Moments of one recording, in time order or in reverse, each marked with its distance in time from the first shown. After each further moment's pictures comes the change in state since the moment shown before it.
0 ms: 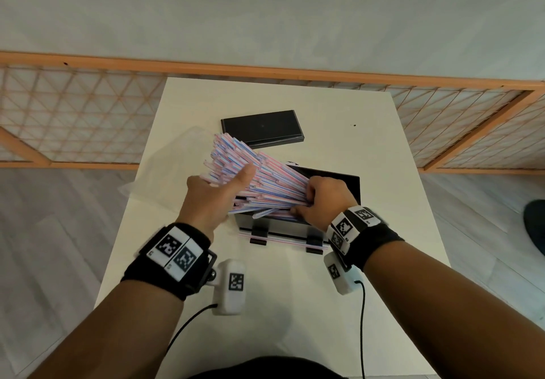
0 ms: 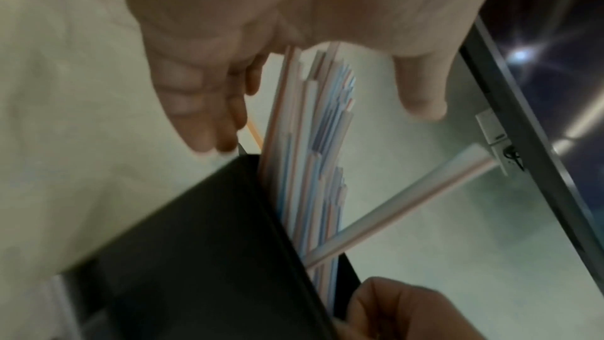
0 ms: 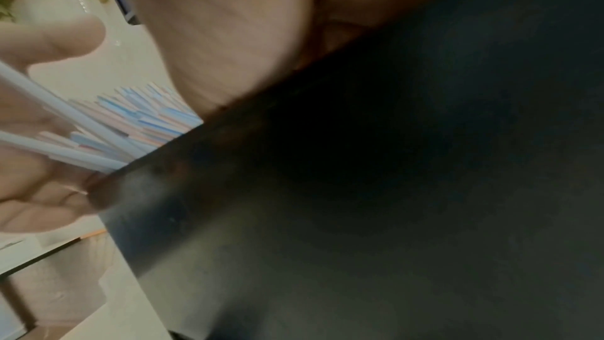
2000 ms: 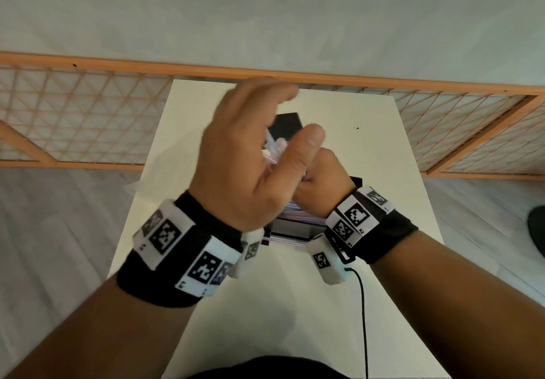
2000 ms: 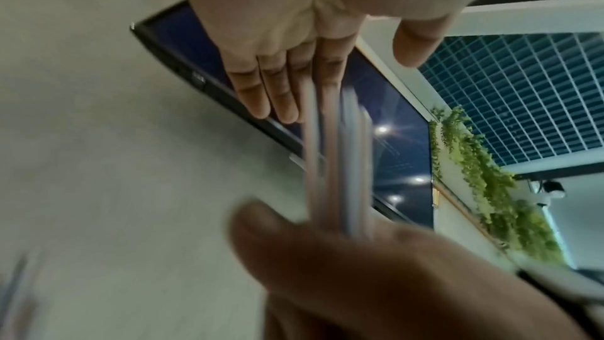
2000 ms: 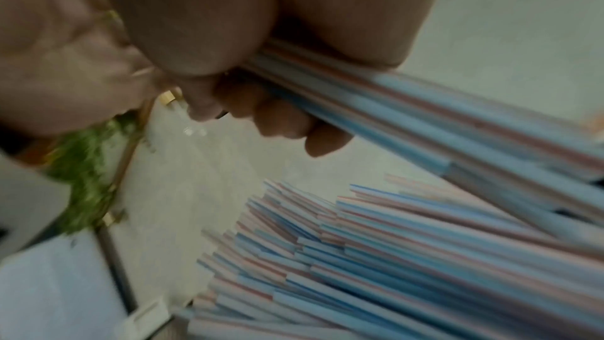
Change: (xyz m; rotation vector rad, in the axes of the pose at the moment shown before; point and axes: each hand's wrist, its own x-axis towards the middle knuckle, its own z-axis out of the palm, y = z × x) left_hand -0.082 0.092 0.020 0.460 0.091 1.273; right_hand -0.033 -0.067 -0.053 0.549 0.191 -0.410
